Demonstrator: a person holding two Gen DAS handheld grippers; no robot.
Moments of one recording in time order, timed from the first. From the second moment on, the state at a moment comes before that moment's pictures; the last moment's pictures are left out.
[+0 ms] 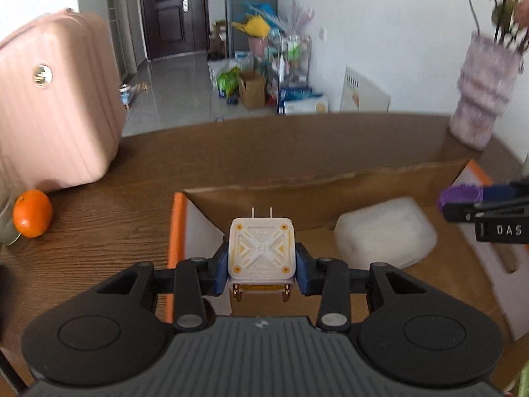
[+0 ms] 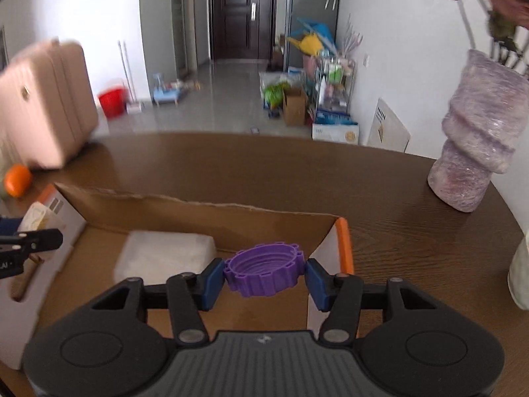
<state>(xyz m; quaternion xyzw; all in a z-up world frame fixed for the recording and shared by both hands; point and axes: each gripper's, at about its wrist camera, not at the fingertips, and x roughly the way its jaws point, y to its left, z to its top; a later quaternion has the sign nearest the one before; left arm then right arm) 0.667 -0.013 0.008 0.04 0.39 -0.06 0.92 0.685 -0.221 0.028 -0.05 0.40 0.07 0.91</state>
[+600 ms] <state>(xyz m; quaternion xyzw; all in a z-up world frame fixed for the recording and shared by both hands) 0.585 0.010 0.092 0.02 0.36 -0.05 0.93 0.628 -0.215 0.078 -0.08 0.39 0.06 0.91</state>
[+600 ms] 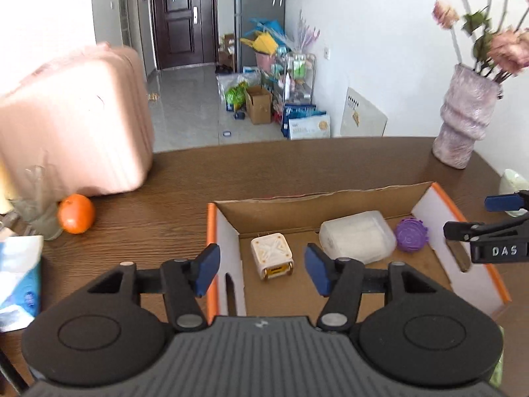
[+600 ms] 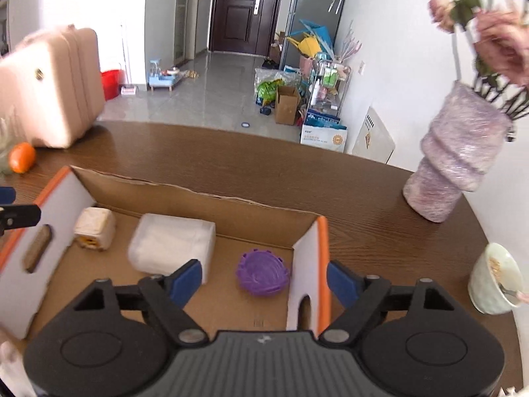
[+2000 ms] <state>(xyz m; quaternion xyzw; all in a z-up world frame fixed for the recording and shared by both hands) 0.143 0.050 0.007 0.06 0.18 -0.04 0.98 0.172 -0.265 0.007 0.04 0.18 0.05 0.98</state>
